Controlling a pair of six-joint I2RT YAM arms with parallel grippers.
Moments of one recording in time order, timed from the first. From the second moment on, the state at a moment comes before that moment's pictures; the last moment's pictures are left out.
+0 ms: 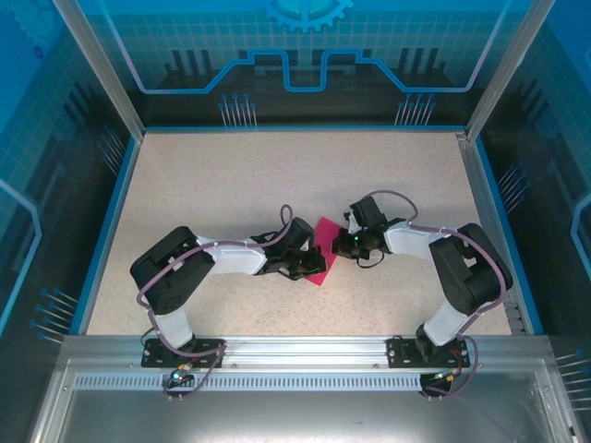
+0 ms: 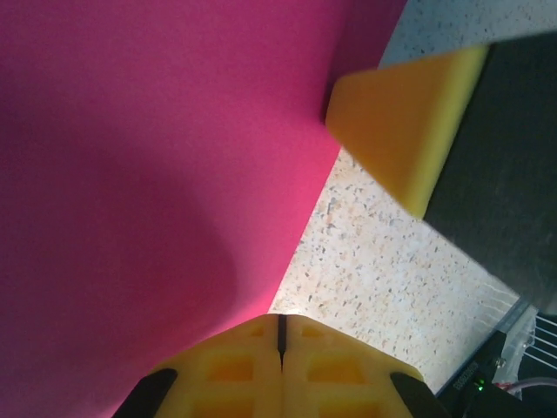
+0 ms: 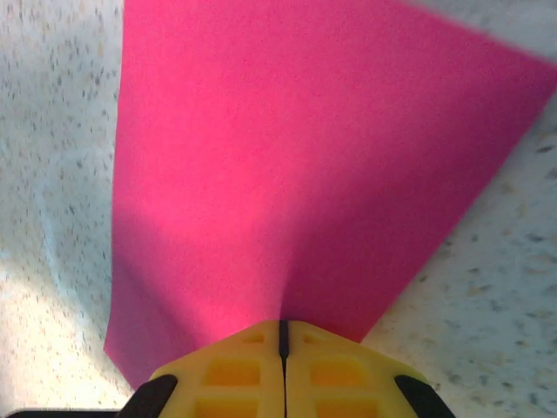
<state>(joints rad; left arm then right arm) -0.80 1.78 0.86 0.02 0.34 -1.07 0.45 1.66 0.78 -0.21 -0.39 0.65</state>
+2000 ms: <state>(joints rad) -0.73 1.61 0.93 -0.21 0.25 -1.03 0.42 1.63 0.98 -0.35 -0.20 0.55</state>
